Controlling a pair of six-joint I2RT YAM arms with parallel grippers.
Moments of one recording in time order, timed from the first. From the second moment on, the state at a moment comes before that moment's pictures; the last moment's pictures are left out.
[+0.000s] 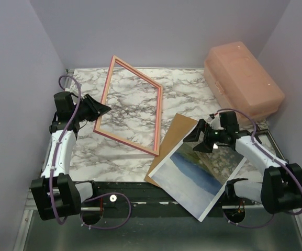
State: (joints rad) left arm 0.17 1.16 0.88 -0.23 0.69 -0.67; right arm 0.14 1.18 0.61 -0.37 -0.72 0.68
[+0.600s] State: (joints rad) left arm 0.18 1.19 0.78 -0.12 0.67 -0.66; right arm 0.50 1.72 0.85 -0.08 -0.59 0.82
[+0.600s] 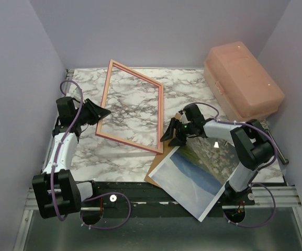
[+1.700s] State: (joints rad) left arm 0.20 1.33 0.98 -0.50 0.49 -0.46; right arm 0.58 1.94 1.09 -0.12 -0.49 0.80
